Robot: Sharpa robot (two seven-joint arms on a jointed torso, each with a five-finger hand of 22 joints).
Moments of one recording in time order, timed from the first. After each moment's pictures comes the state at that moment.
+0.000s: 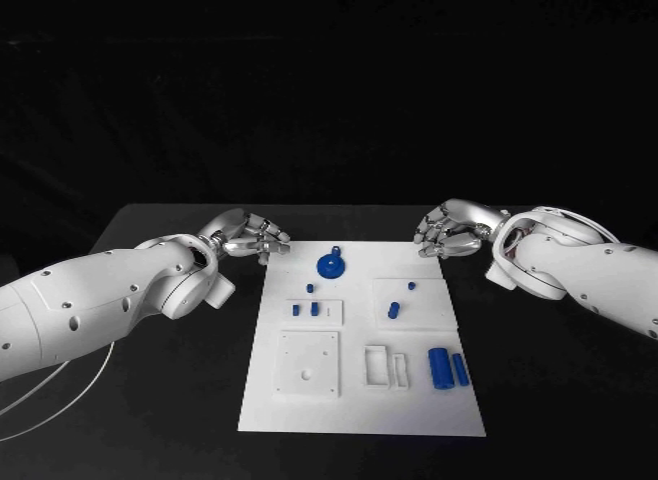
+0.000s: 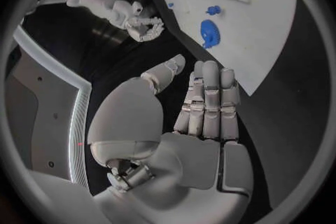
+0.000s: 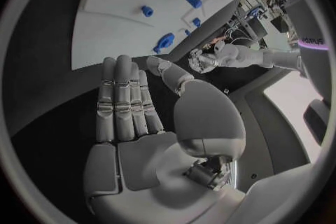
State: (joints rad) left arm 1.27 -0.82 -0.10 1.31 -0.54 -0.25 0.16; left_hand 1.13 -0.14 0.62 -0.18 0.08 0.90 0.16 0.25 0.56 1.28 0.07 0.12 0.28 1.07 -0.04 1.05 0.44 0.06 0.87 -0.11 0.79 1.26; right arm 1.26 -0.77 0.01 1.23 -1.27 -0.14 0.12; right_hand 1.11 -0.13 0.54 -0.29 0.32 0.90 0.15 0.37 0.46 1.12 0.08 0.42 0.15 1.24 -0.02 0.59 0.74 0.24 1.08 0.09 0.44 1.10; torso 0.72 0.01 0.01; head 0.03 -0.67
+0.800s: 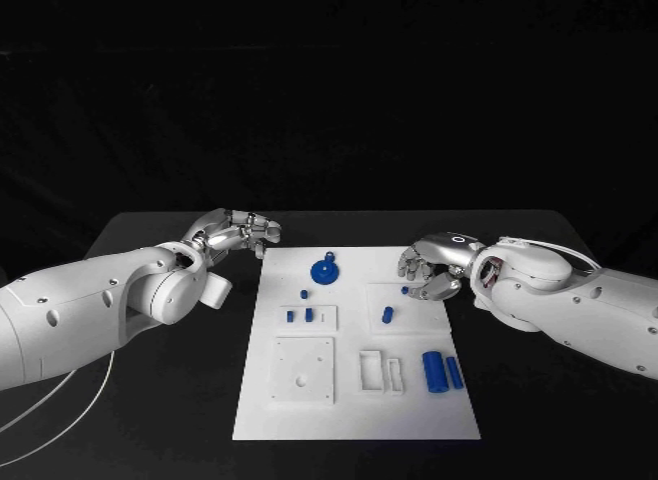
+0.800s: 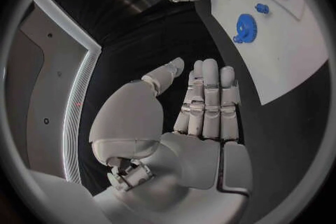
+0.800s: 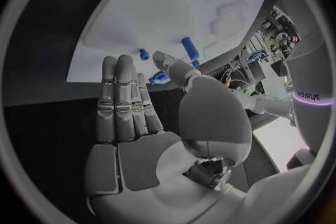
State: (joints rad) left arm 1.27 -0.83 -0.10 1.32 -0.25 -0.21 0.28; left_hand 1.11 -0.11 0.59 -0.20 0.08 0.91 0.15 0.27 0.56 1.26 0.08 0.09 0.28 1.08 -0.04 0.99 0.44 0.05 0.89 -0.12 0.75 1.25; right arm 1.23 -0.79 -0.04 1.36 -1.62 -0.17 0.03; right_hand 1.14 -0.27 0.66 -0.21 0.24 0.86 0.18 0.32 0.42 1.14 0.10 0.21 0.17 1.26 -0.01 0.55 0.80 0.25 1.11 0.08 0.45 1.11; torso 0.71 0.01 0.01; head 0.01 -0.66
